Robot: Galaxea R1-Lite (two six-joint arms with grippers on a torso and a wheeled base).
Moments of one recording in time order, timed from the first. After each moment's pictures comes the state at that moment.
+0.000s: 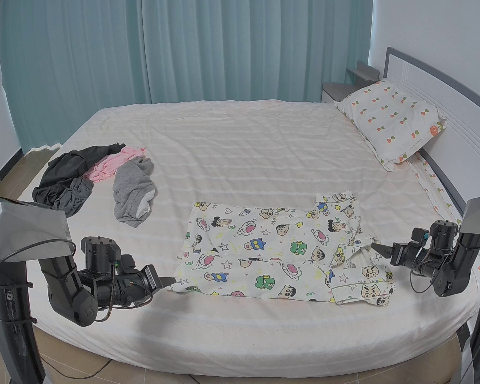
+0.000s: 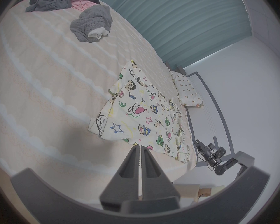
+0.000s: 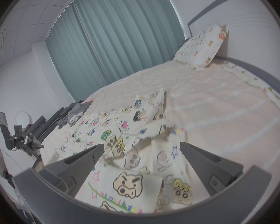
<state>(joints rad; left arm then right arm) -0.17 2.26 -0.47 -1.19 -0.48 -0.77 -0.15 2.34 -0.57 -1.38 0.41 0.16</state>
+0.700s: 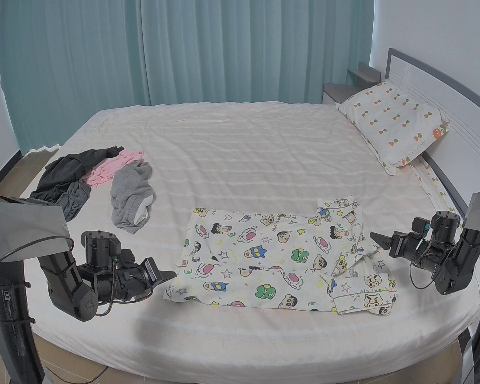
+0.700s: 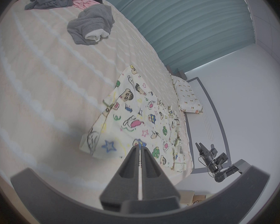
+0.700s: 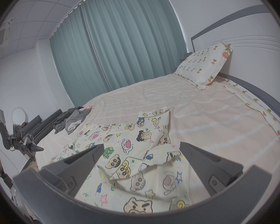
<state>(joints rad) -0.17 2.24 -0.51 -1.15 -0.48 -0.80 -0.09 2.27 -0.54 -1.39 0.36 0.16</state>
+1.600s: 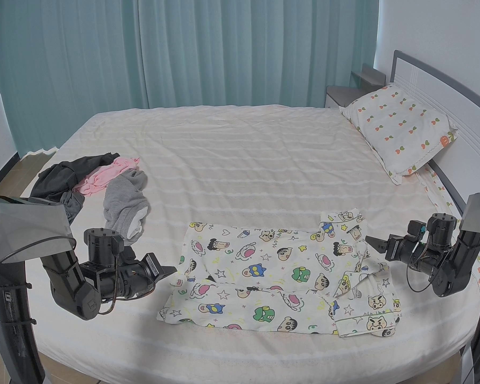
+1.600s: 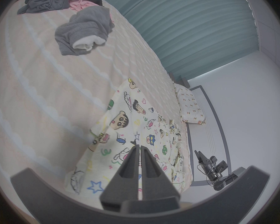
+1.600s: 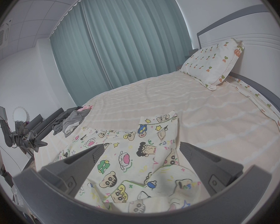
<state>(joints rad) -0.19 2.24 -0.54 -1.16 -0.42 -0.85 -0.07 2.28 -0.53 -1.39 0.36 0.16</state>
